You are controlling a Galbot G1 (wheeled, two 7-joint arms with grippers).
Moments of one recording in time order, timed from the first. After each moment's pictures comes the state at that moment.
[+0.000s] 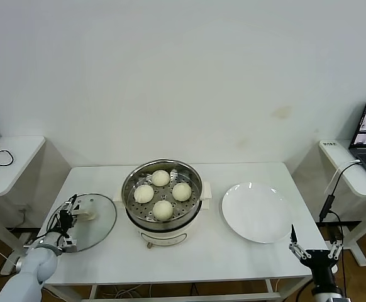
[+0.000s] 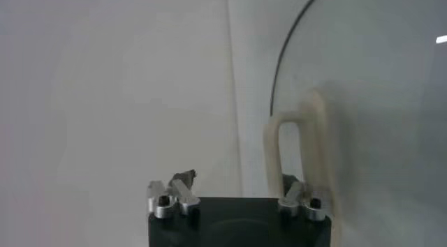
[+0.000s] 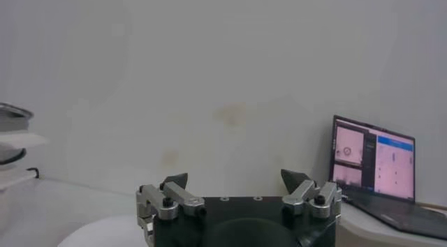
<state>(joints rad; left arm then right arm) 0.99 -0.95 -0.38 -1.14 1.03 -0.07 -0.16 -1.71 1.45 0.83 2.03 0.04 0.26 -0.02</state>
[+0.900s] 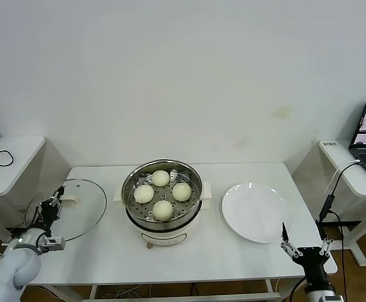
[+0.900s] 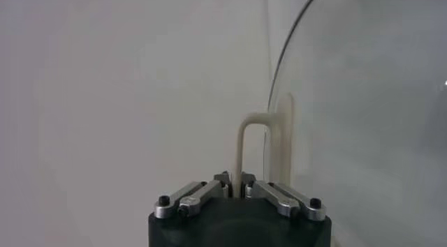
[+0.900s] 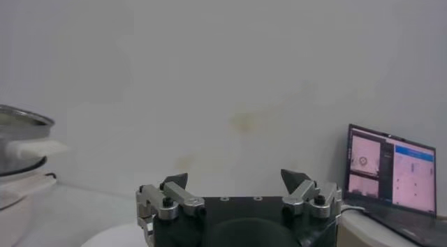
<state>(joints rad) 1.20 -0.84 -0.54 -1.52 0.92 0.02 -0.12 -1.71 1.42 0.79 2.04 0.03 0.26 -0.03</state>
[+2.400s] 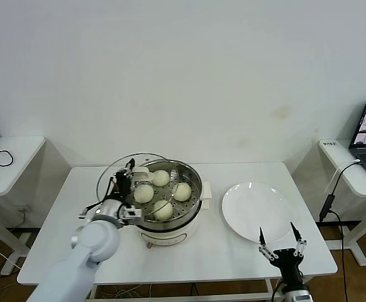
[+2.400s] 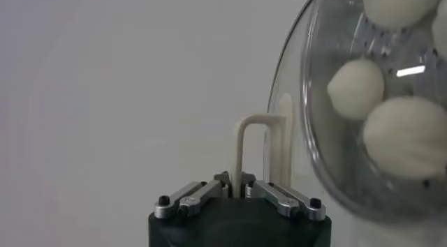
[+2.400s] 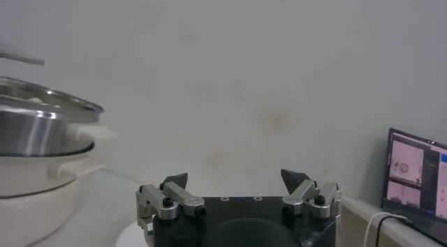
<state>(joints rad) 0.92 -1.07 -0.13 -1.89 1.07 0.42 0.24 -1.67 1.49 0.69 1.97 -0.16 0.28 -0.02</state>
